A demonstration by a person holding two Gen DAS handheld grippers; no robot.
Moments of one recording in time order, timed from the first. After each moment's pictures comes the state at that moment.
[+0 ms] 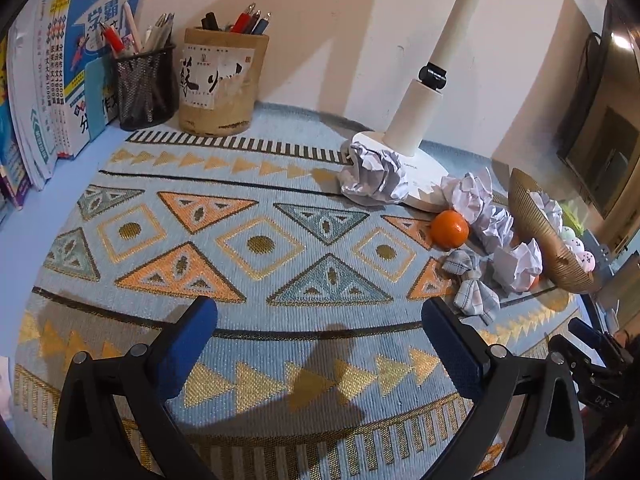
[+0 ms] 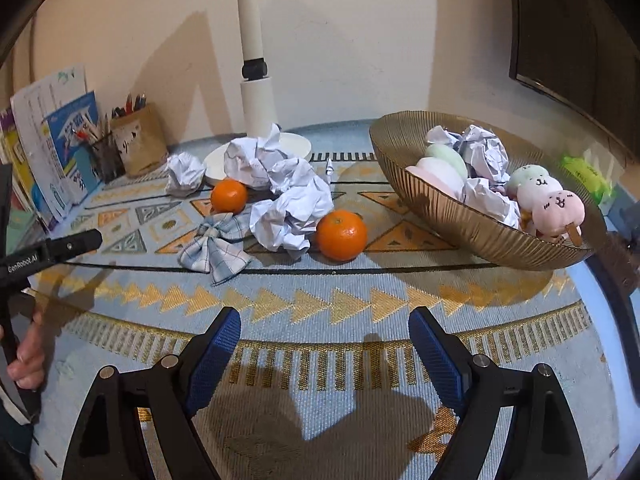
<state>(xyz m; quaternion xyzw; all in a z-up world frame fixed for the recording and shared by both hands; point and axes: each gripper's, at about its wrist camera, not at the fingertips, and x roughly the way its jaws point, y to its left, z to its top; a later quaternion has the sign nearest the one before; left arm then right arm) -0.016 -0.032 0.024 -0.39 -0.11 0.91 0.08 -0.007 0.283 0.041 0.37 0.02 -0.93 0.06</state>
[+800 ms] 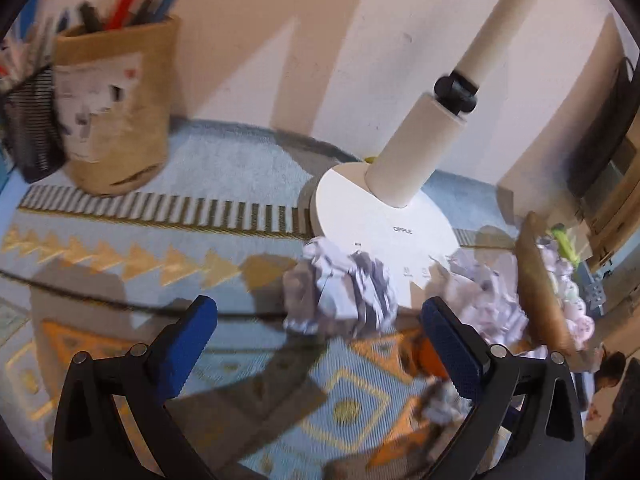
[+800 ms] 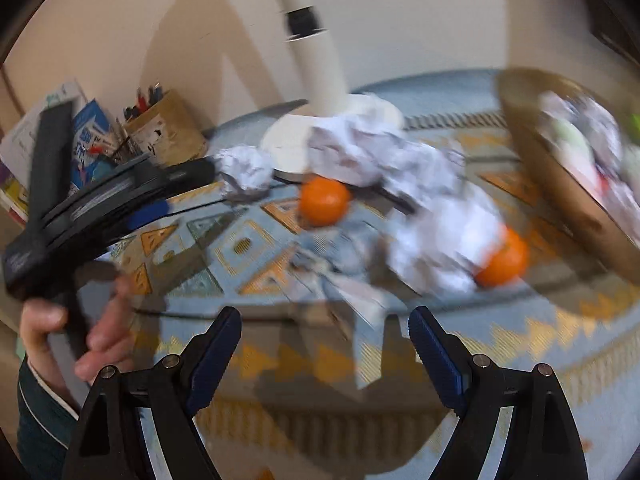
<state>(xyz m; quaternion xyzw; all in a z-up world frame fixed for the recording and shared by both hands) -0.152 0.007 0.026 -0.43 -0.13 0.89 0.12 -0.084 0.201 0.043 0.47 -0.07 -0.87 0.13</state>
